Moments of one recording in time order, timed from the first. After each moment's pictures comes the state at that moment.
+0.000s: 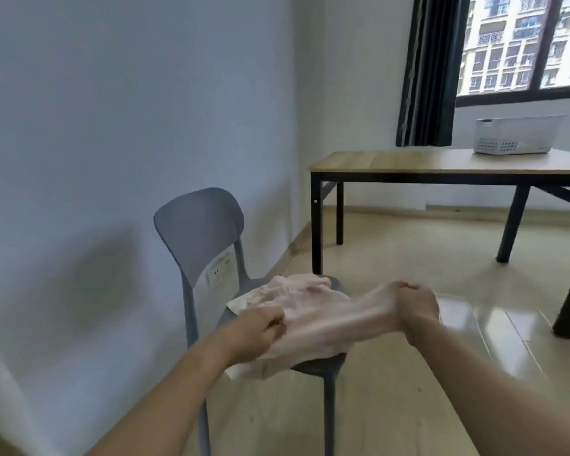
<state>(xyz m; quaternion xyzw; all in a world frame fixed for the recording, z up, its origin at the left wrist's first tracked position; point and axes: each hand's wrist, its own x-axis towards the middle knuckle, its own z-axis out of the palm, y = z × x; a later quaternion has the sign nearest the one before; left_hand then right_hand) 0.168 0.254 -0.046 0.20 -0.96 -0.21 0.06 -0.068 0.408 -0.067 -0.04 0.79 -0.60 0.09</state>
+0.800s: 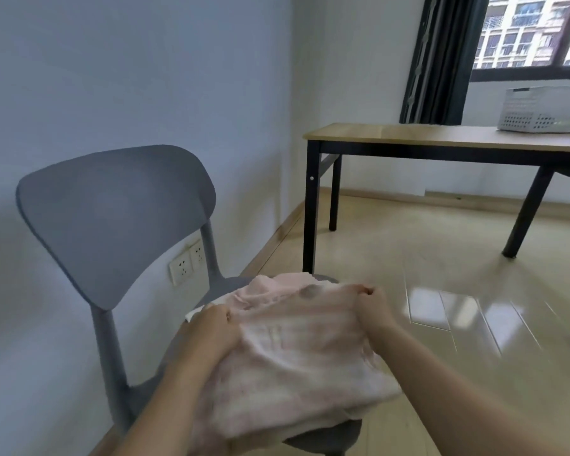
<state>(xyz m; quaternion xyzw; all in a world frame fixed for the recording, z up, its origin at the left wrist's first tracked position) 0.050 0.092 -0.166 0.46 -0.86 -0.15 0.15 -0.157 0.248 -0.162 -0.13 0.78 -0.59 0.18</state>
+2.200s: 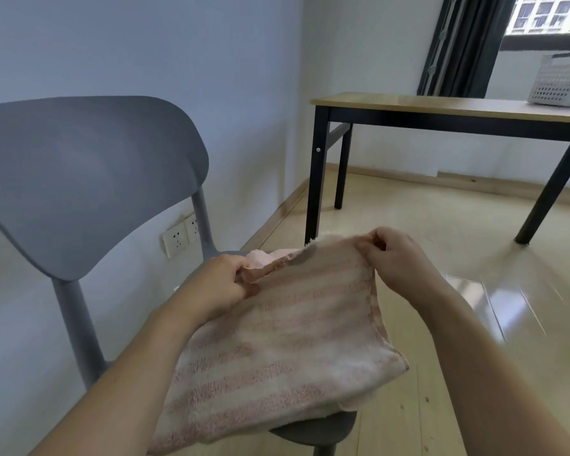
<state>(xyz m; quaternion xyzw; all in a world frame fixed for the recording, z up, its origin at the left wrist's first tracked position) 0.030 0.100 -0.127 0.30 -0.91 -0.25 0.15 -0.163 0.275 -0.097 -0.40 0.81 -0.43 0.06</state>
